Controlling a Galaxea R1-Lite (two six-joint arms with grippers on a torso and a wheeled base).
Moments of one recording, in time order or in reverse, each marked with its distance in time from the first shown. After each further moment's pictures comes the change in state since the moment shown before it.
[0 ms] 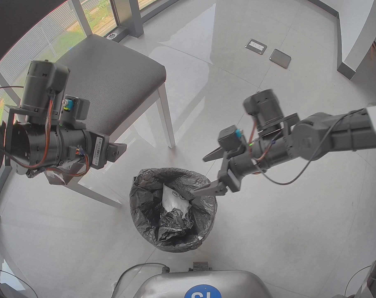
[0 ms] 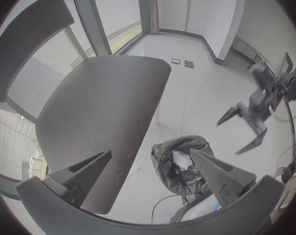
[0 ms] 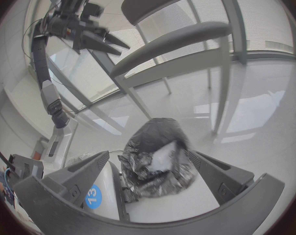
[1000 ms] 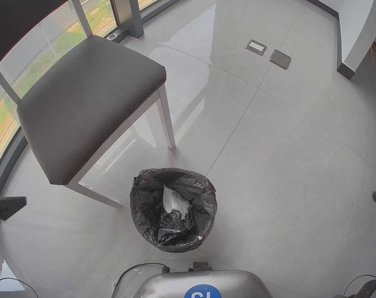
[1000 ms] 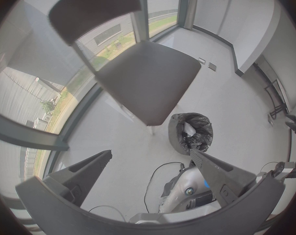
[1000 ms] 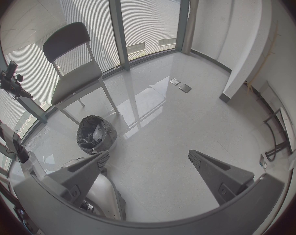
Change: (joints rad) left arm 0.170 -0.581 0.087 0.617 -0.040 -0.231; right arm -0.259 -1.311 0.720 0.249 -0.675 0.403
